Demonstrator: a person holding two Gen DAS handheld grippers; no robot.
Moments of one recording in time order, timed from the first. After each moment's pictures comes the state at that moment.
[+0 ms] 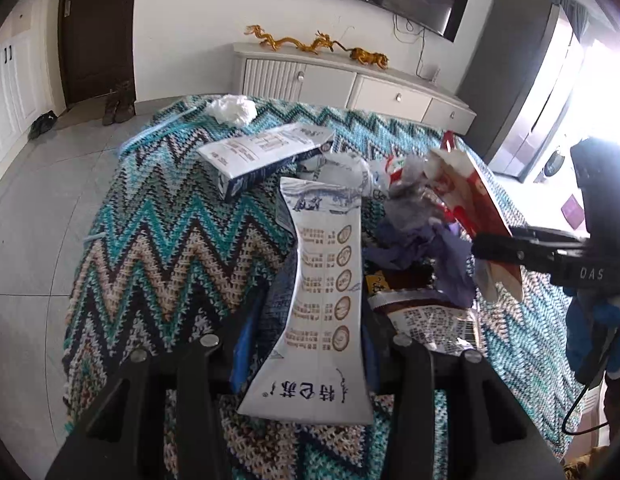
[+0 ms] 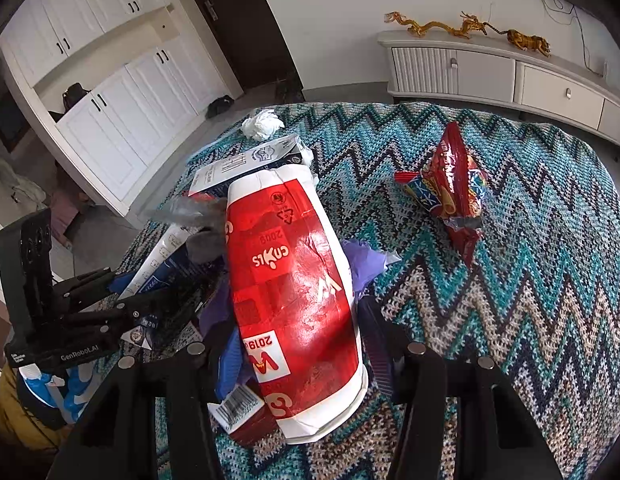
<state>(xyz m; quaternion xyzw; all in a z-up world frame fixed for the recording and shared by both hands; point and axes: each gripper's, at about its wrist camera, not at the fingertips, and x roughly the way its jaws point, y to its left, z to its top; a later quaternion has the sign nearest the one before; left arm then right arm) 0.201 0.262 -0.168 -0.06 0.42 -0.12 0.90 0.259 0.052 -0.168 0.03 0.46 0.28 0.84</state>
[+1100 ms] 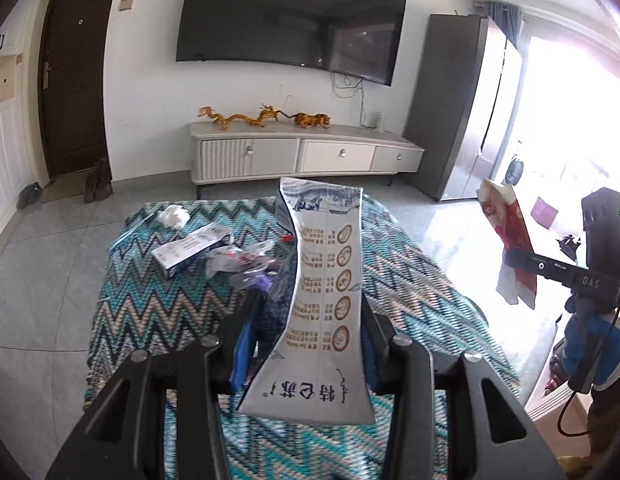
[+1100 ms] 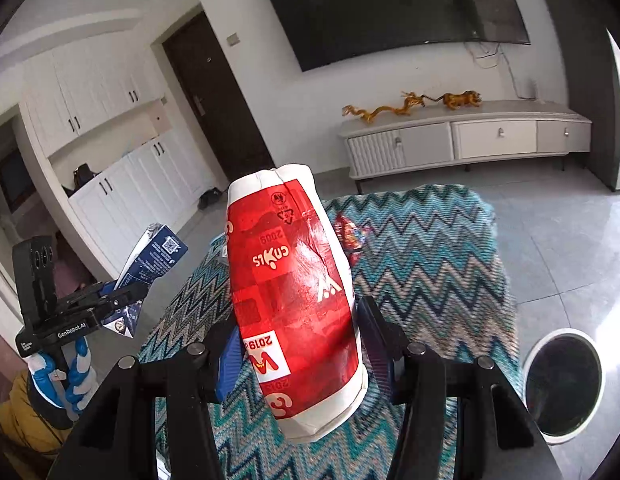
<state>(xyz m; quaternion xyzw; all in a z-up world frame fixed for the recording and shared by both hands) 0.092 0.181 -0.034 -0.03 0.31 -0.18 0.93 0.108 -0.103 -0.054 0.11 0.32 0.22 0.91</state>
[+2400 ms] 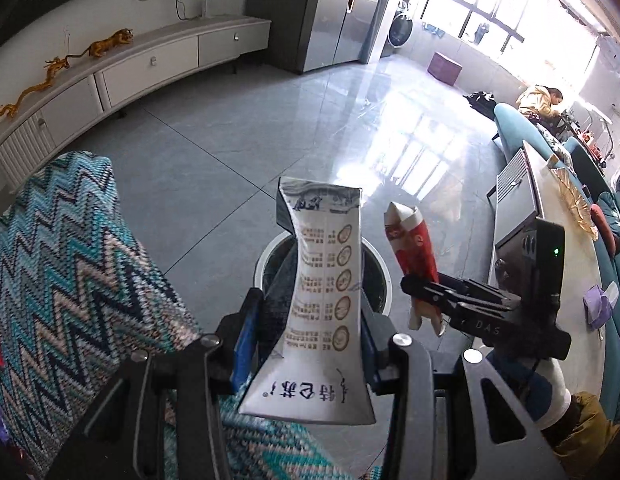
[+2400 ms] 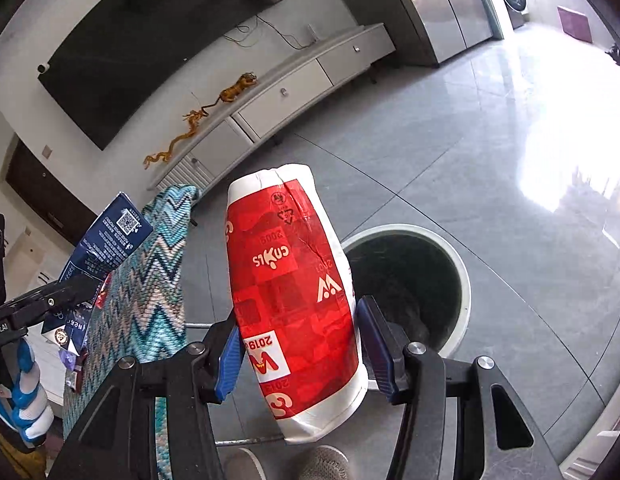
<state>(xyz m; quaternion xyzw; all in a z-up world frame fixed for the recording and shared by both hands) 0.199 -0.262 -0.141 0.12 0.47 -0.39 0.78 0.085 -0.425 -0.216 0.30 0.37 -0.03 0.88</state>
